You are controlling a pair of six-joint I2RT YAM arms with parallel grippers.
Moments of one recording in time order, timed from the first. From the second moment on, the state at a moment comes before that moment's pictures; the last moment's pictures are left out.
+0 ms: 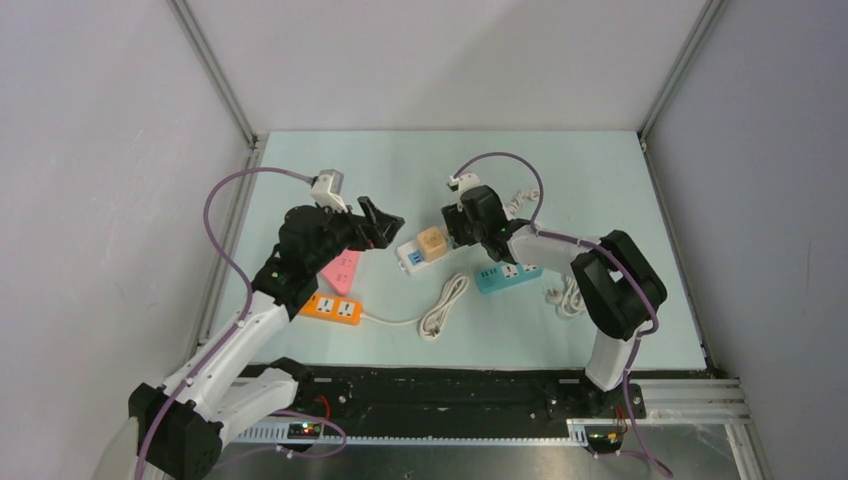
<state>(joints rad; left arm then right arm) -0.42 0.94 0.73 -0.01 0.17 -0.52 0.65 1.81 1.09 0.06 0.15 0.11</state>
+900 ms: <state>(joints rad) -0.42 0.94 0.73 -0.01 0.17 -0.52 0.64 1.85 1.38 -0.39 0.14 0.32</state>
